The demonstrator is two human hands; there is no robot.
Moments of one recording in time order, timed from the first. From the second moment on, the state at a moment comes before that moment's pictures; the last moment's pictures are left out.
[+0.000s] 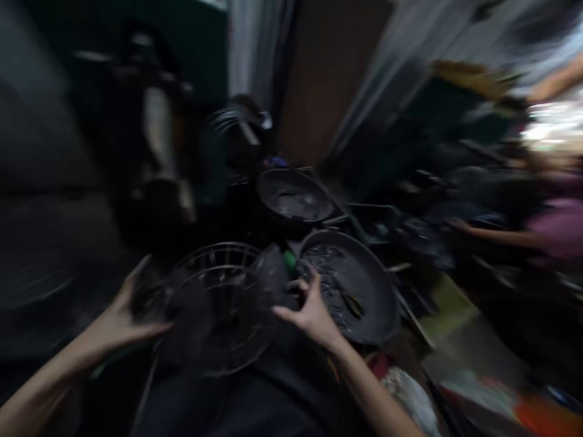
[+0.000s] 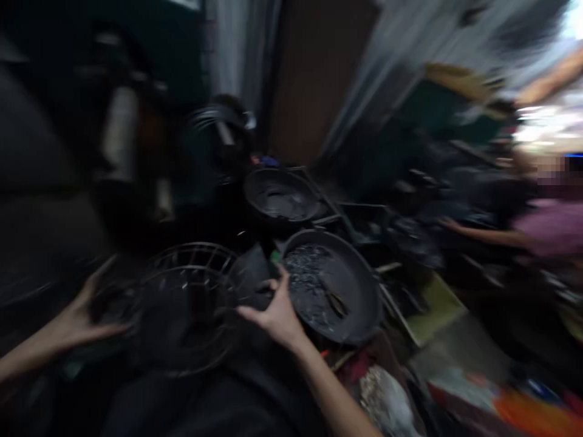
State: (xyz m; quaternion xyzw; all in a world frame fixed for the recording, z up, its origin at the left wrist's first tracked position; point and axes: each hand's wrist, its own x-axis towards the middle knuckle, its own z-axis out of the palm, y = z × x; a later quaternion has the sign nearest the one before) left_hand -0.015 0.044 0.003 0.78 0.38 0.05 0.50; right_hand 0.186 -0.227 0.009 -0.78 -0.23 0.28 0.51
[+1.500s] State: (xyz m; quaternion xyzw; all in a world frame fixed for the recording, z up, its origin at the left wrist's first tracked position) left_hand -0.100 -0.021 -0.034 0.53 0.45 0.23 0.69; right_hand 0.204 -0.162 -0.011 -0.72 -0.40 0.29 0.48
